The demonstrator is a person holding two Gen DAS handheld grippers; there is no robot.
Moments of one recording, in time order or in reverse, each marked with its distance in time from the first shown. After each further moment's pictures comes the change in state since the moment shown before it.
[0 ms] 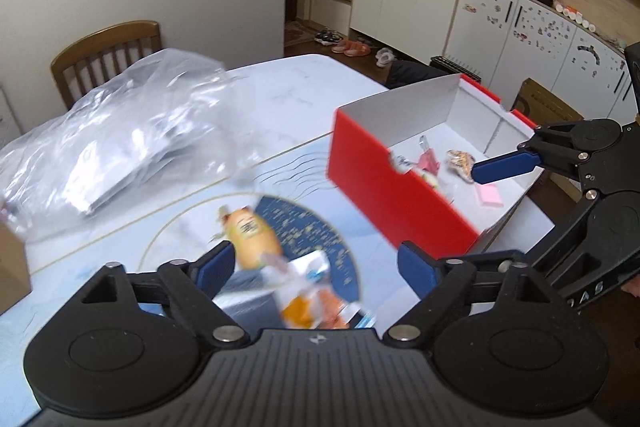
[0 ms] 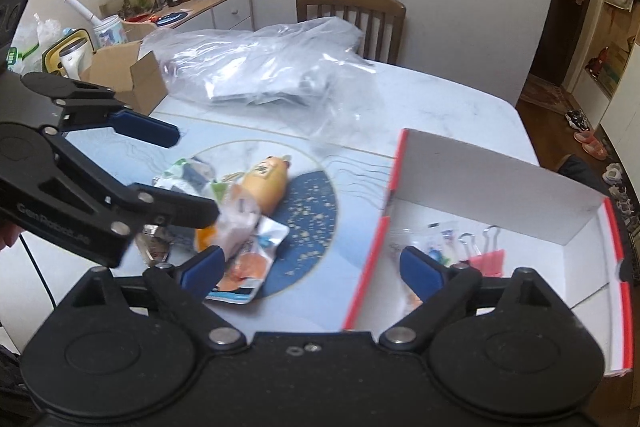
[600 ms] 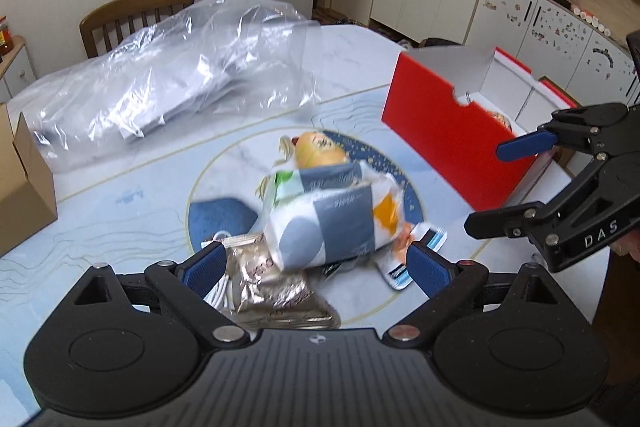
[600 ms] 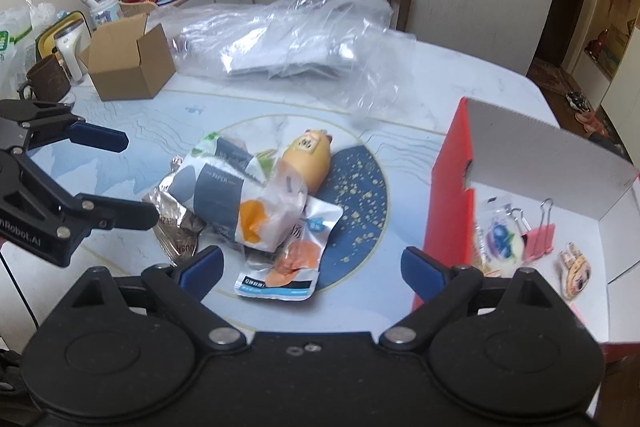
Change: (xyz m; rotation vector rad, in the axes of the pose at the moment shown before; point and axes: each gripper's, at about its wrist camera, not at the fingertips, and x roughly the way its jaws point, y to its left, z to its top) left arm -0.003 0.062 -0.072 -0.047 0.027 0.014; right arm 0.043 0.049 -0.011 0.057 0.060 -0.038
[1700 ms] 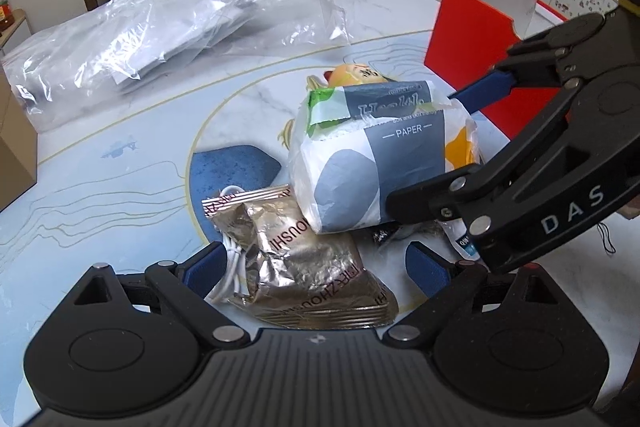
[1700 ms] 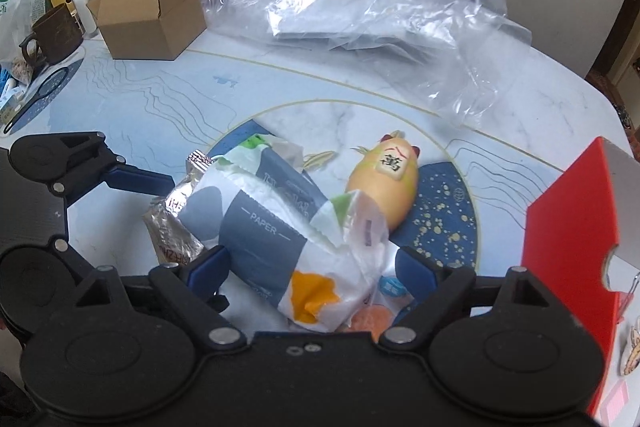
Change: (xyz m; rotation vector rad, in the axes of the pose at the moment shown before) left arm 0.064 0.020 -0.024 -0.012 0.083 0.049; right arm 0.087 0.039 0.044 -0.083 0.110 0.055
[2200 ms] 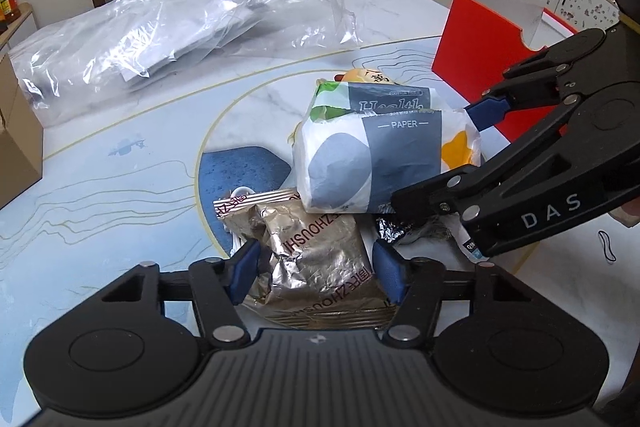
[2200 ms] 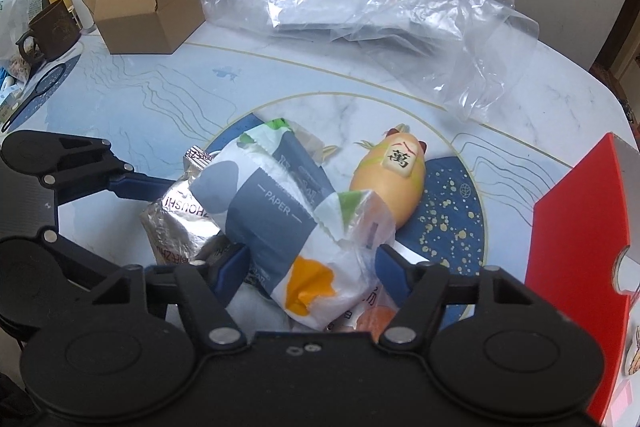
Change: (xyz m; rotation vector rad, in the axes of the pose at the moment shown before) left arm -0.001 0.006 0.002 -0.022 0.000 -0.001; right arm 0.005 -0.001 0.002 0.029 0.019 -0.003
